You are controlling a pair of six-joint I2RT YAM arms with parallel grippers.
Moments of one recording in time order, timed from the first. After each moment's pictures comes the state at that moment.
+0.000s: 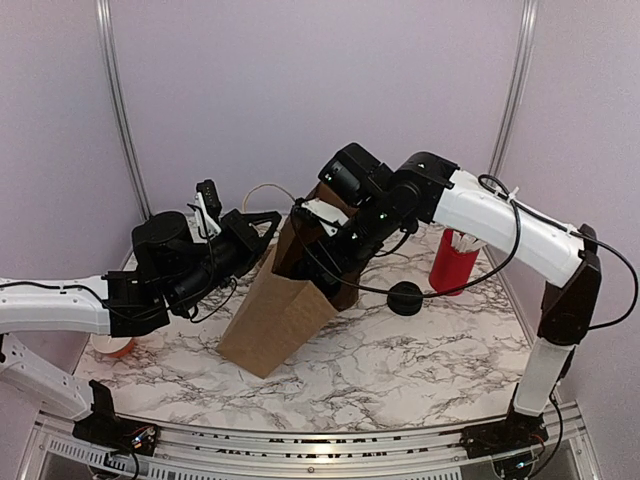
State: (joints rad) left arm -1.10 1.27 0.89 0.44 -0.41 -1.00; right arm 0.98 1.83 1.97 -1.13 -0.09 0.22
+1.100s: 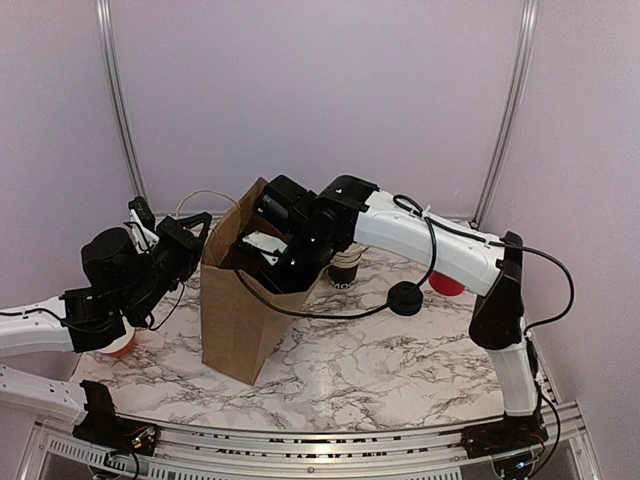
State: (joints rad) left arm -0.98 0.96 0.66 0.38 -0.59 -1.04; right arm 1.07 2.19 2.30 -1.19 -0.16 0.14
